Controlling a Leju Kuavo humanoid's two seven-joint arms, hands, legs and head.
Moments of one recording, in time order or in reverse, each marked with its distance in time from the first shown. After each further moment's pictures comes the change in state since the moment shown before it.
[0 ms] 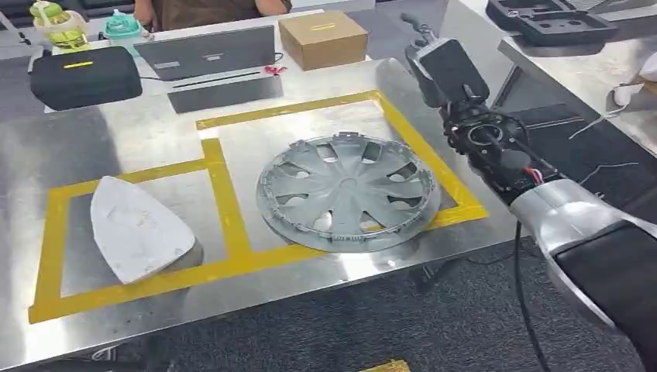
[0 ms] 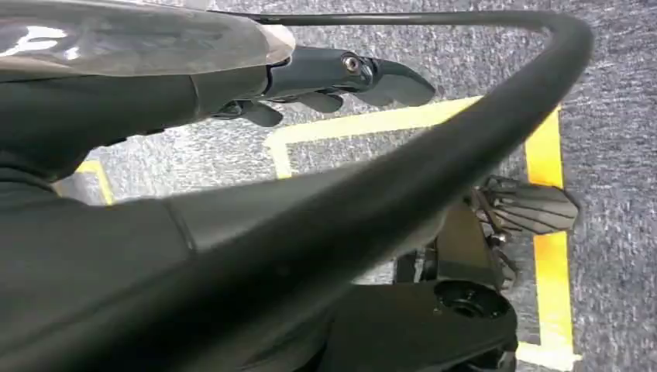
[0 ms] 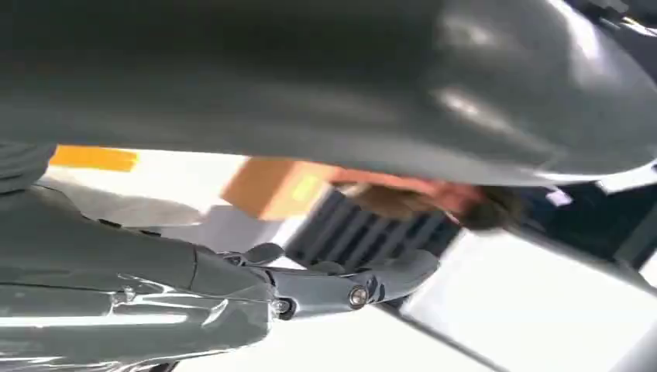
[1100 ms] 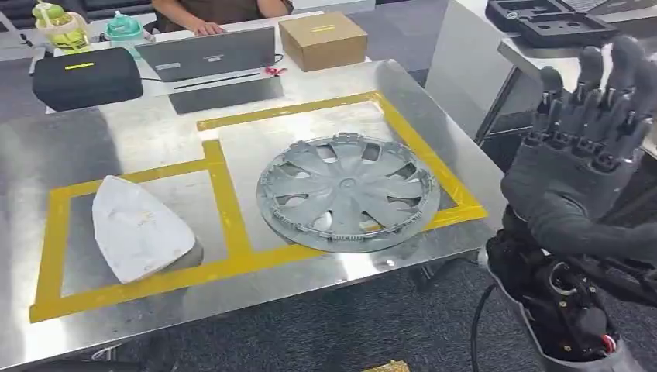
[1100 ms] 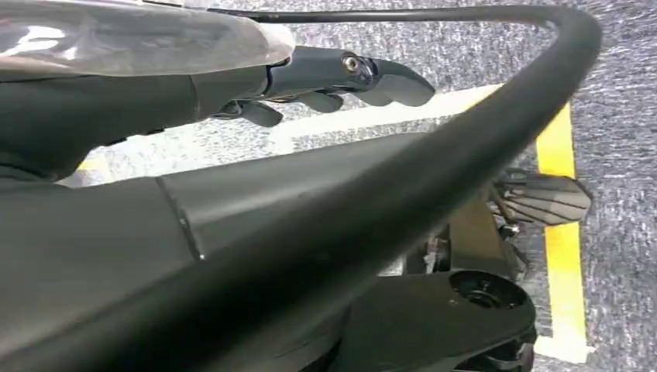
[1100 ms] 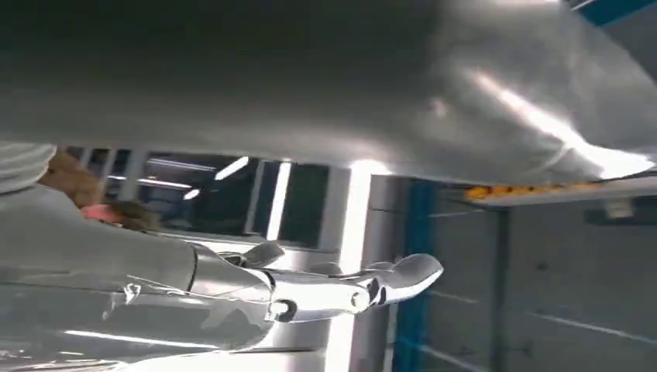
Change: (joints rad) left arm 0.008 -0.008 -0.004 0.000 0.000 -0.017 0.007; right arm 0.764 -0.096 -0.333 -1.400 0.084 0.076 -0.105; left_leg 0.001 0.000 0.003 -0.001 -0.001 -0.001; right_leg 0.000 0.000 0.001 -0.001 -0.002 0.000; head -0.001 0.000
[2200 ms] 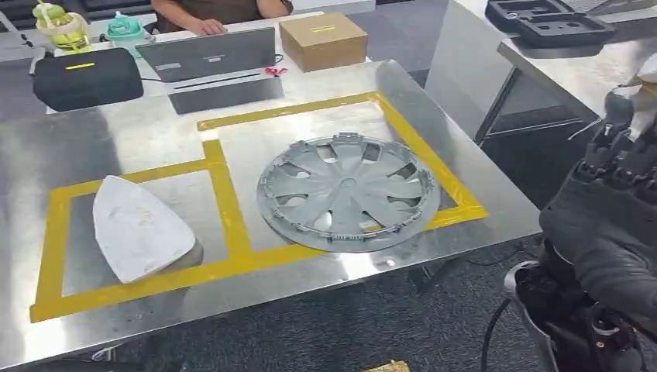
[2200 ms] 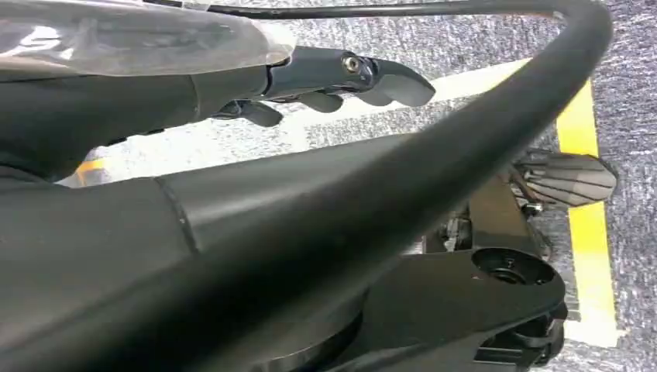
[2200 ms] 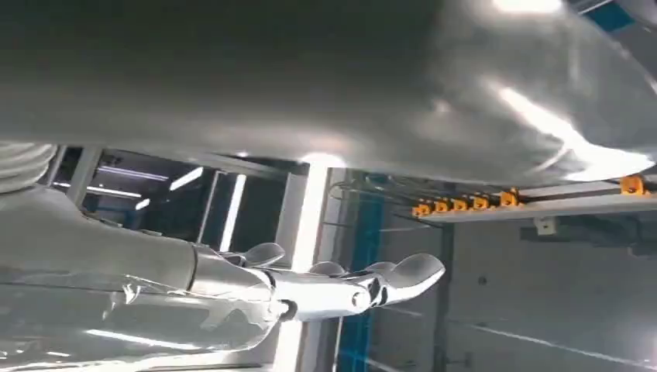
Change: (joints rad) left arm -0.004 -0.014 -0.011 0.000 -0.013 -0.028 0.035; right arm 0.109 0.000 -0.065 -0.176 0.019 0.105 0.002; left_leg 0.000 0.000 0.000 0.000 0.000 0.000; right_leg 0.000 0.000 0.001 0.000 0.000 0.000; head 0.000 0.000
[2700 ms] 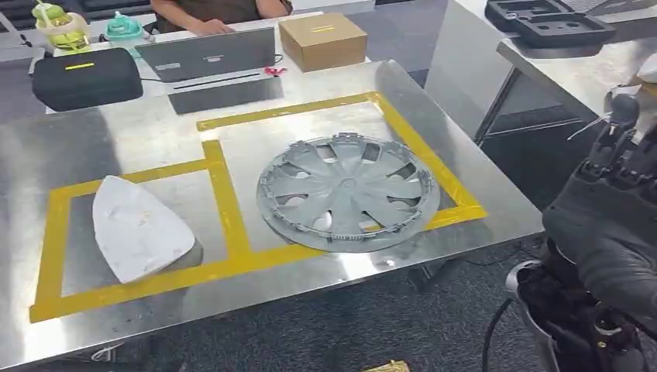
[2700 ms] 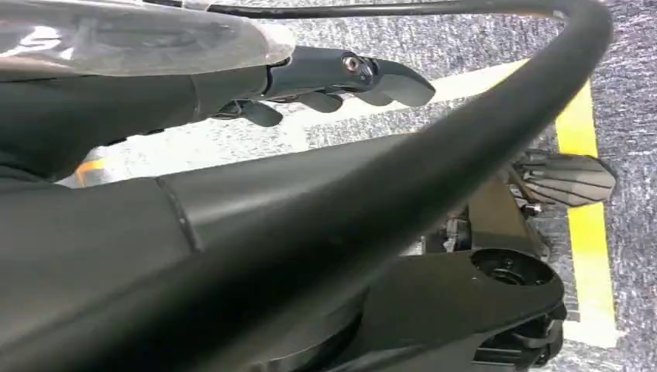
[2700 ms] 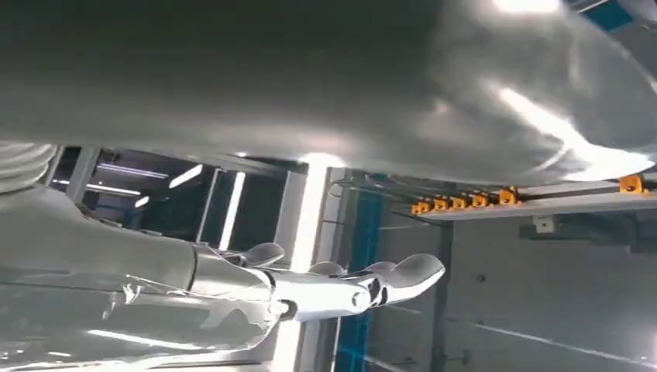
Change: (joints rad) left arm -0.001 0.000 0.000 0.000 -0.001 -0.001 0.005; right arm 0.002 0.000 -0.006 -0.002 -0.002 0.004 0.005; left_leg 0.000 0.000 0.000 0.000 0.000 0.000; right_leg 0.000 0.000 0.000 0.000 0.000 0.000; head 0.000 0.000
